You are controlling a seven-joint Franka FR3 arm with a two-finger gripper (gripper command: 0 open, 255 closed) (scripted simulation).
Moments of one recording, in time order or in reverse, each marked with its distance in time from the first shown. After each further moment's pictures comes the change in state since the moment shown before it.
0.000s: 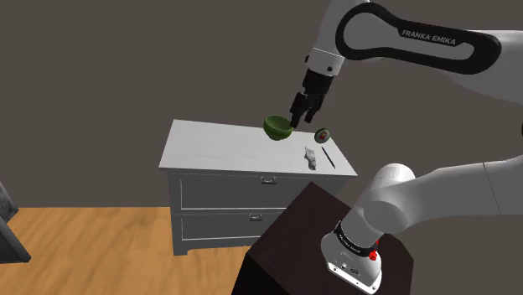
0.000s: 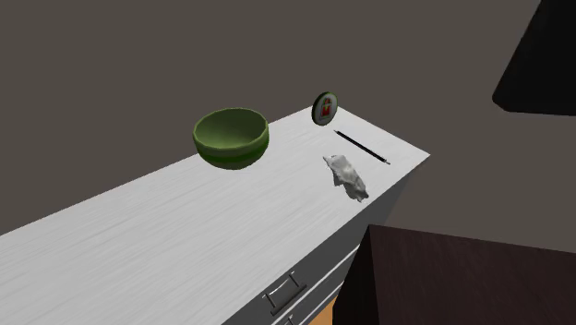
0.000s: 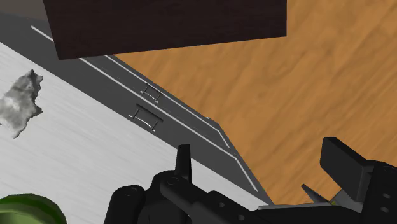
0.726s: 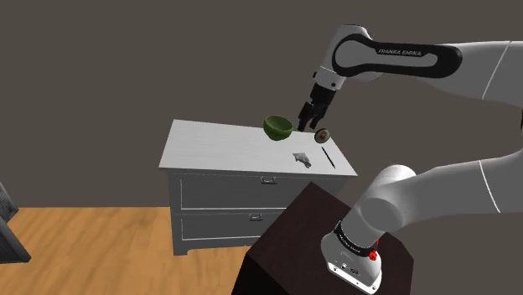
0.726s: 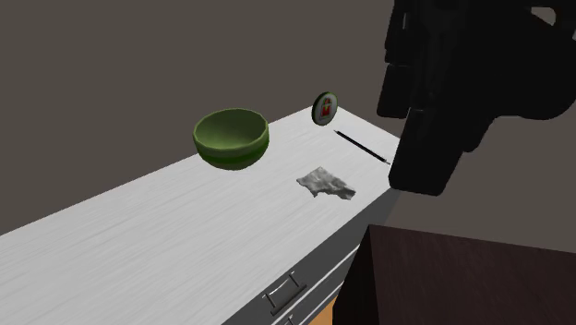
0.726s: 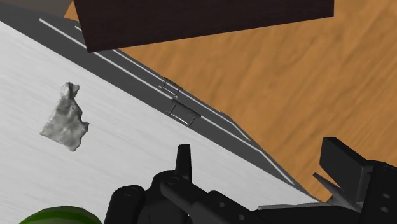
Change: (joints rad) arm -0.086 0.059 -0.198 -0.105 -0.079 0.164 -0.194
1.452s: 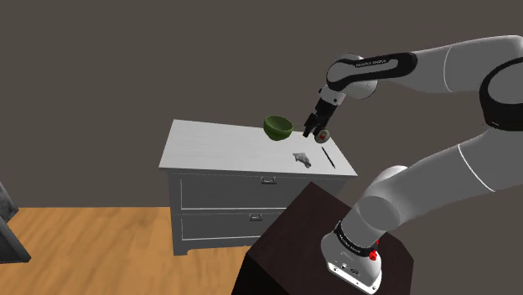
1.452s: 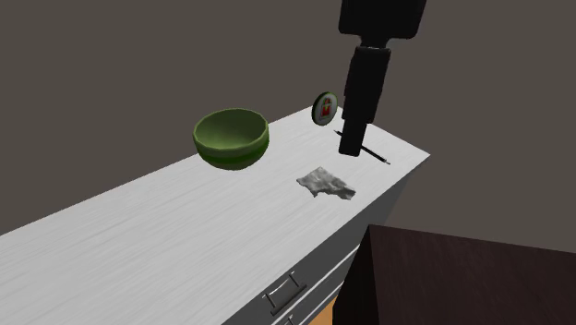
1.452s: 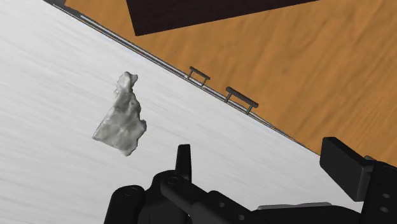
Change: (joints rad) arm -0.052 0.252 -0.262 0.007 -0.006 0.229 -0.270
